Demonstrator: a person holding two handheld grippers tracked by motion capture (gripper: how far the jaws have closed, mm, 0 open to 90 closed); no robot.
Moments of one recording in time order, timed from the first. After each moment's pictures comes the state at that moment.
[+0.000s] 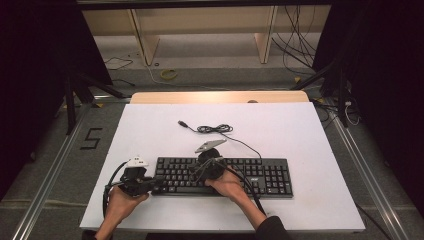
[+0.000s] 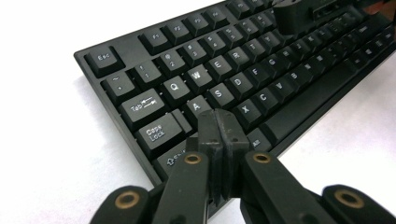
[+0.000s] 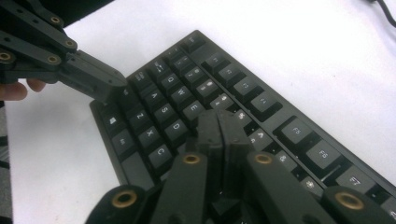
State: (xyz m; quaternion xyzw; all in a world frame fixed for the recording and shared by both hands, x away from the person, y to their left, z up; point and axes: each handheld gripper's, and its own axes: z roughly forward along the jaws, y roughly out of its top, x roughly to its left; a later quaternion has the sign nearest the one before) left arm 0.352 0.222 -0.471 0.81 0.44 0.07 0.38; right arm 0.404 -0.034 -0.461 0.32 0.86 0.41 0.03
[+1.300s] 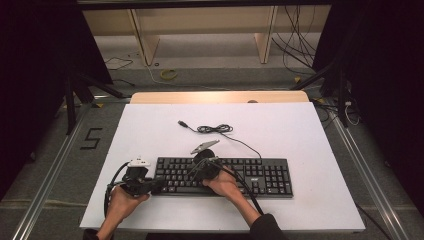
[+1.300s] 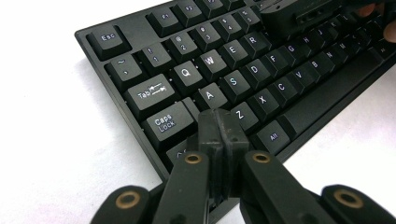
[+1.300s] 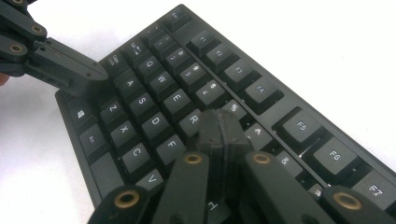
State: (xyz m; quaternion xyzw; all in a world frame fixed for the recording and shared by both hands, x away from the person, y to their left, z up) left arm 0.357 0.221 -0.479 0.81 0.46 0.06 0.36; right arm 0.413 -0.022 -0.478 0.32 0.87 0.37 0.03
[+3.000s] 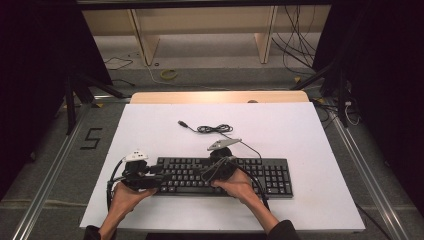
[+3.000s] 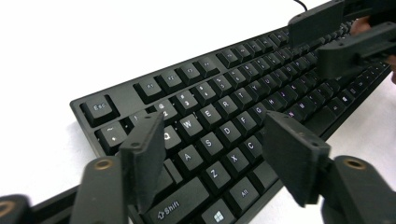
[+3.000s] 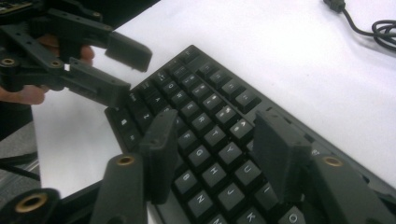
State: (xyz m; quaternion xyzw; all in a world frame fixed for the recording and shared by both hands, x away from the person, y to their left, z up) left arm 0.365 0.217 -0.463 0.78 0.44 0.07 0.44; right arm 0.397 -0.065 -0.449 0.33 0.83 0.44 0.02
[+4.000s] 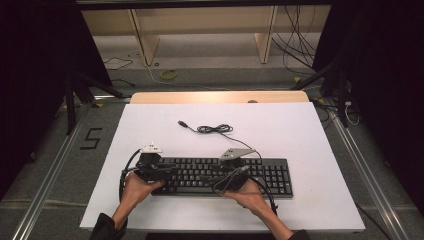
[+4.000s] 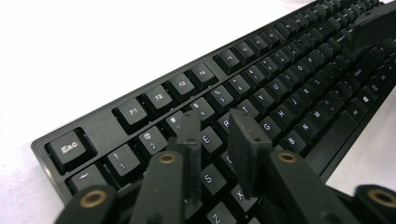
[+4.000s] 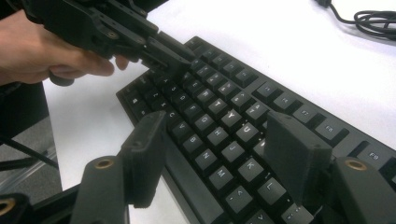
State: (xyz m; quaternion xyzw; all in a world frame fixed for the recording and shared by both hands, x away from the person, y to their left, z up) left arm 0.393 0.189 -0.466 0.81 0.42 0.05 0.40; right arm 0.370 -0.093 -0.451 0.33 0.82 0.46 0.03
